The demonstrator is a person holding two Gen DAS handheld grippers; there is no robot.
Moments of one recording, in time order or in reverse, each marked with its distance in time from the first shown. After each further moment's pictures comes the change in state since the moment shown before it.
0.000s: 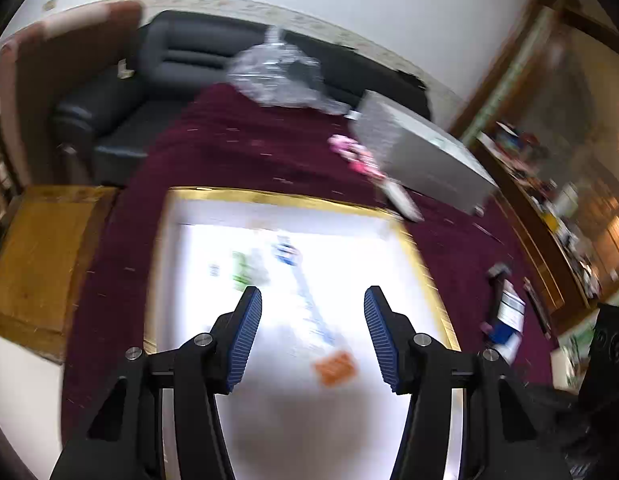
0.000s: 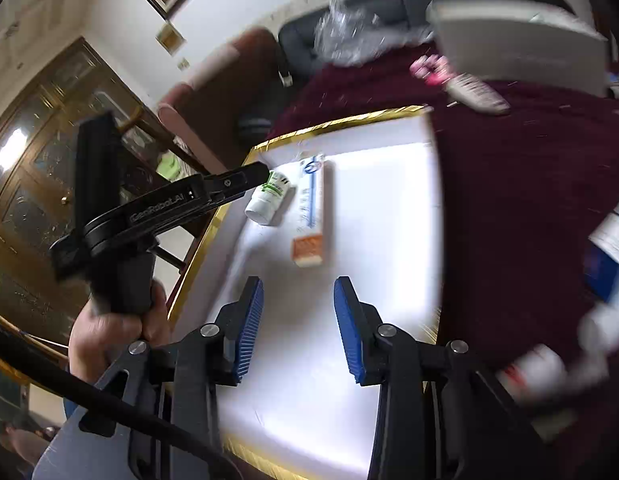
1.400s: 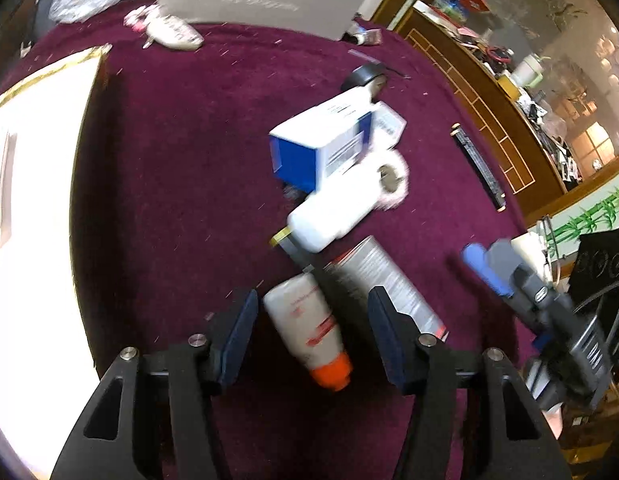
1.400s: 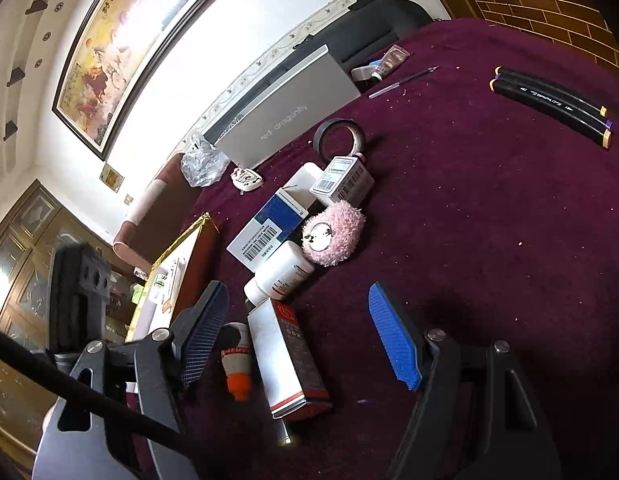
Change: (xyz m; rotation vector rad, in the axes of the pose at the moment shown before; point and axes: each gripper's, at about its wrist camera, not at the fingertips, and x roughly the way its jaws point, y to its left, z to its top) left arm 0.087 -0.232 -0.101 0.136 0.395 -0.078; right arm -0.164 -0.197 -0.088 0.351 -0.347 -0.096
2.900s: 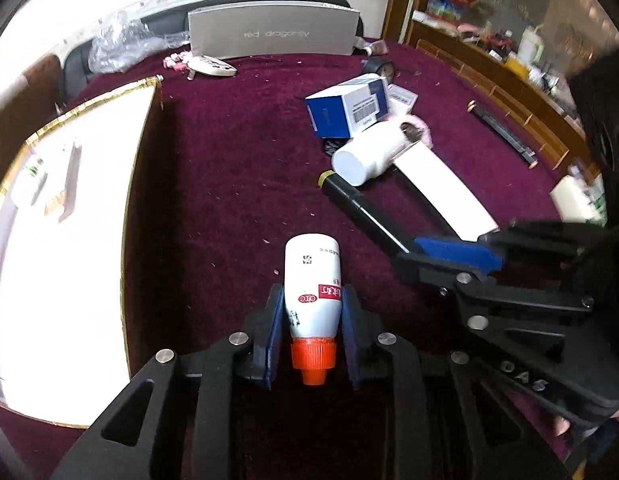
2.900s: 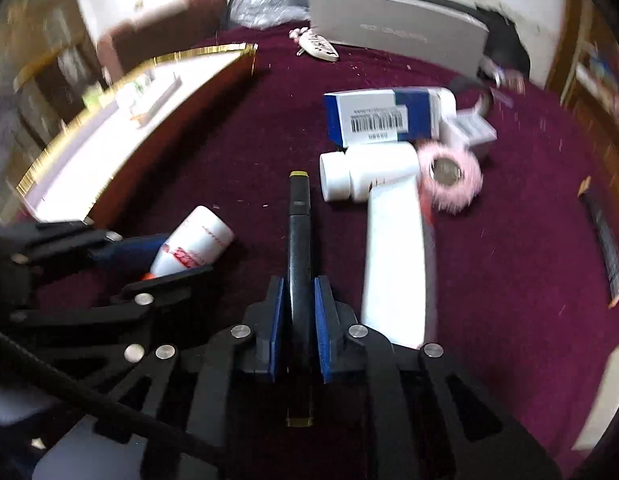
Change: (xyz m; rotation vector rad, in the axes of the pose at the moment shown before) left arm -0.021 -0.005 -0.075 0.136 -0.176 0.197; right arm 0.066 0.082 -0.058 -0.565 0.370 -0.236
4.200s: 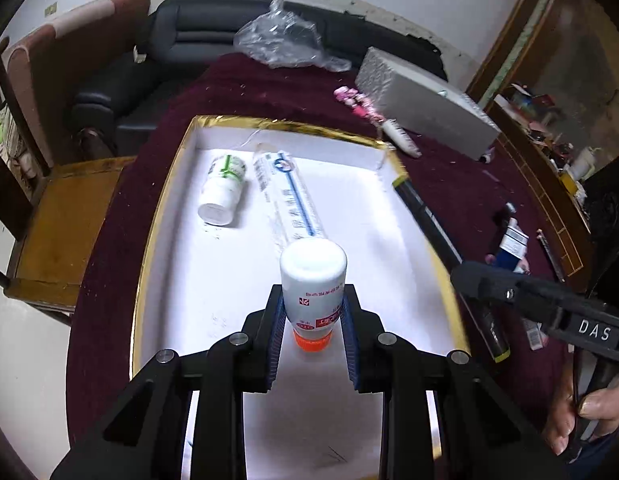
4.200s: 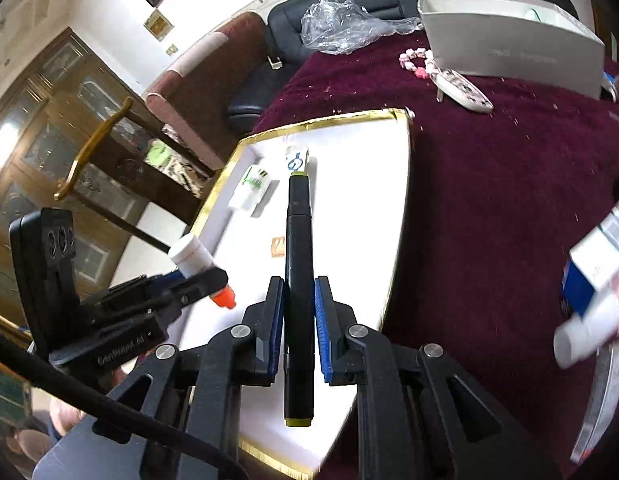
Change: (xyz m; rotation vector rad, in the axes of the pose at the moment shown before) left arm -0.056 0.230 0.033 -0.311 -0.056 0.045; right arm 0.046 0.117 0.143 0.155 0.014 0.310
